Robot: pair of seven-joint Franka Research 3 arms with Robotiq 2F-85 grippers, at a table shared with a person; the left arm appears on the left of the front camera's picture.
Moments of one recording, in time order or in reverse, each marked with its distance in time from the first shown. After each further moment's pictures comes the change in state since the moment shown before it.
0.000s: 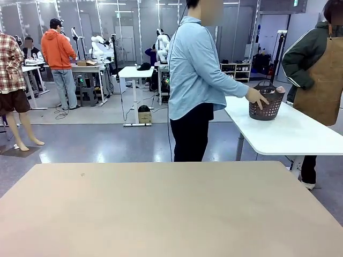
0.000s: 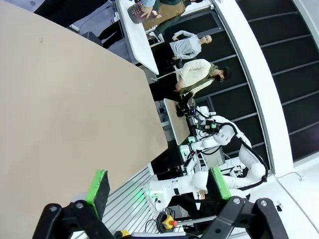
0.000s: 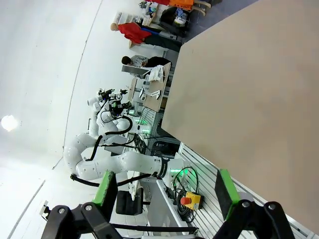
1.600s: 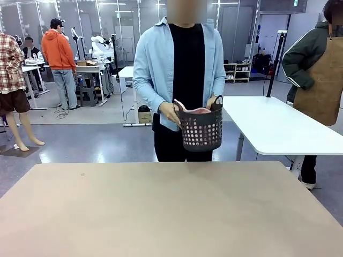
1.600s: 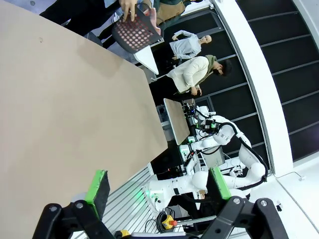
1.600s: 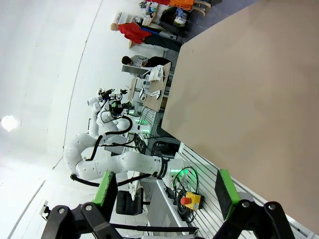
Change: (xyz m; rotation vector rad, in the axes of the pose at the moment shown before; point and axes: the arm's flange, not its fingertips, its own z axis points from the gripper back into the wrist) left arm 0.000 0.000 0.000 -0.001 0.001 0.000; right arm 0.000 0.000 0.000 0.000 0.000 0.000
